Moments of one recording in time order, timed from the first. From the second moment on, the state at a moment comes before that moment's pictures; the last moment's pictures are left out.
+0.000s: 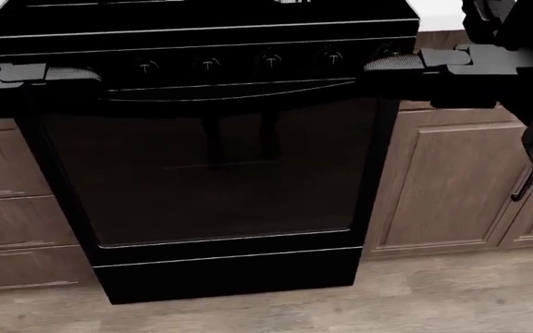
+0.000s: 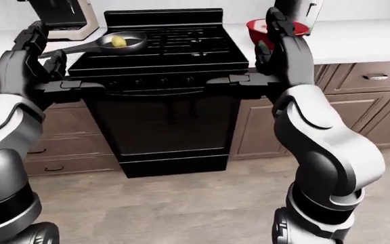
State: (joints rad) left arm -0.71 0.36 0.25 -0.37 -0.30 0.93 0.15; right arm -0.76 -0.40 -0.26 -0.54 0.62 1.13 -0.33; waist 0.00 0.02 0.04
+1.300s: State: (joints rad) left arm -0.71 0.36 0.22 -0.36 -0.32 0.92 0.13; right arm -0.75 -0.41 -0.28 -0.52 0.59 1.11 -0.33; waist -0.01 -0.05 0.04
